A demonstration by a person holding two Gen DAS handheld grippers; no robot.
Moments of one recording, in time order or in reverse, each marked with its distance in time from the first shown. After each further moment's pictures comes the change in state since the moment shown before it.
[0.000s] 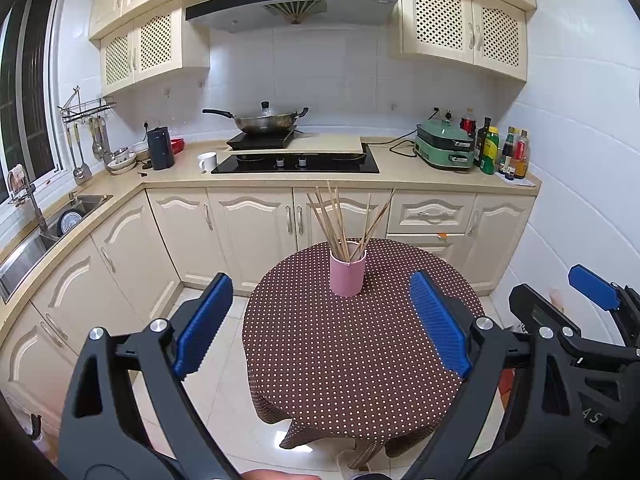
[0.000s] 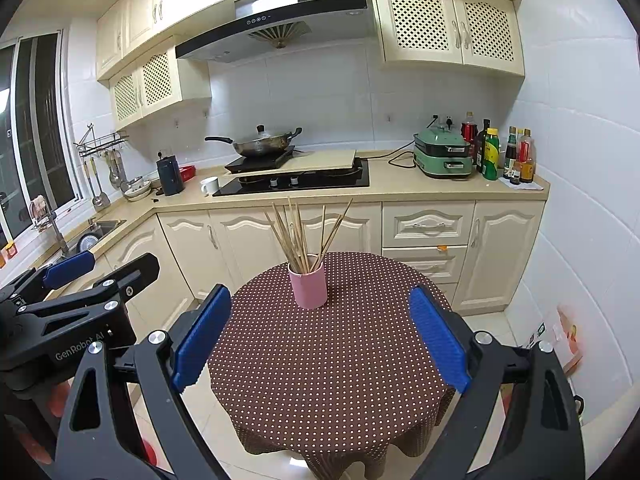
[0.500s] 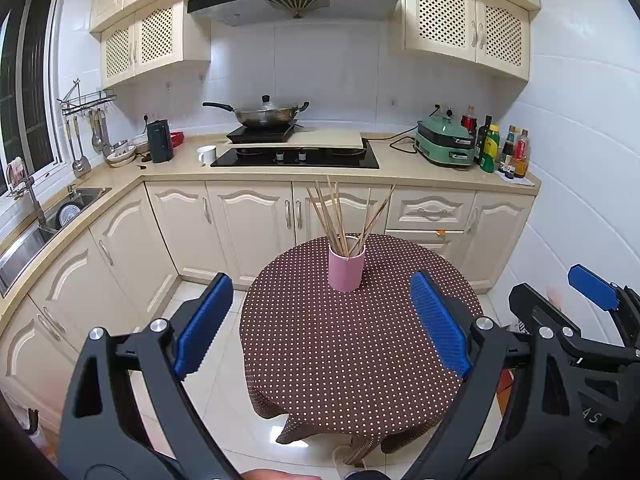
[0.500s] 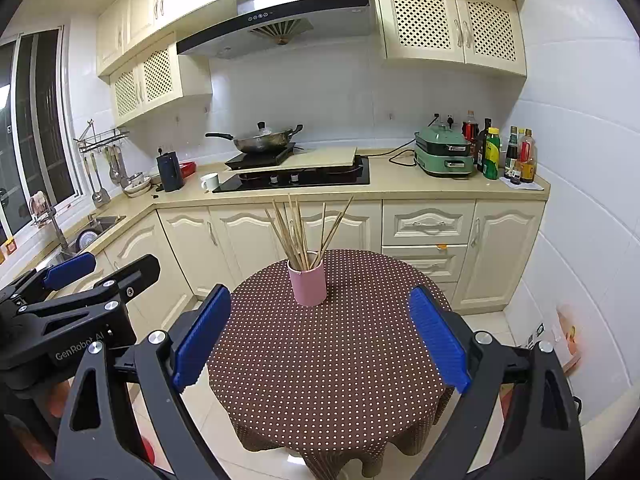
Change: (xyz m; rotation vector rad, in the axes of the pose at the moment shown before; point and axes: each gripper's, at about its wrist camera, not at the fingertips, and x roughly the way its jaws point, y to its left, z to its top) left arm 0.004 0.004 0.000 -0.015 0.018 -0.006; right arm 0.002 -0.002 0.000 -0.010 0.011 0.000
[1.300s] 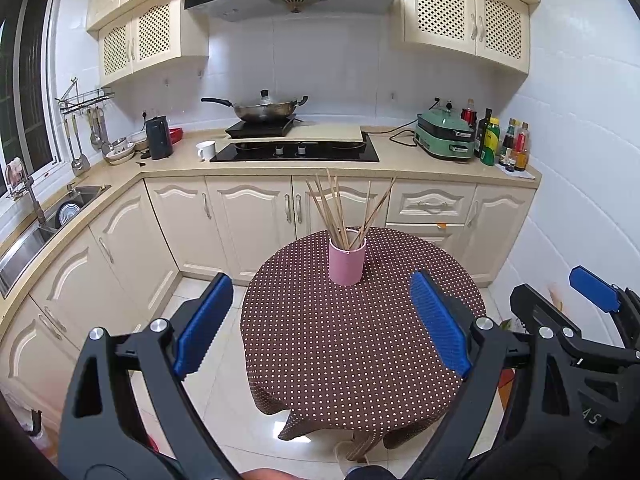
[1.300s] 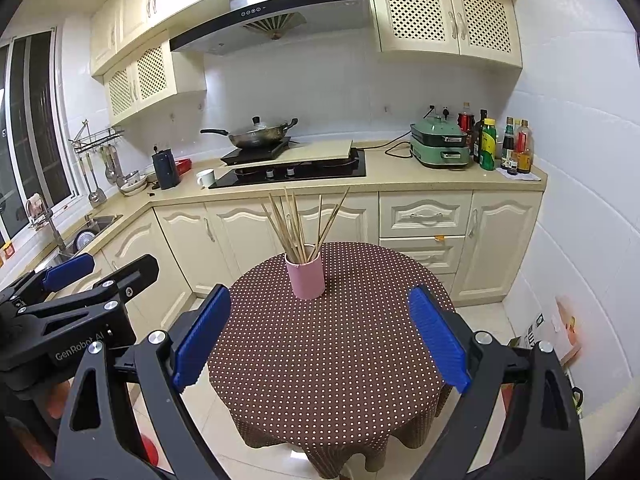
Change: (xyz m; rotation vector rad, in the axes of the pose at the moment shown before) left arm 0.005 -0.003 -0.003 0.010 0.020 0.005; right arm 0.003 -0.002 -0.006 0.025 0.024 -0.010
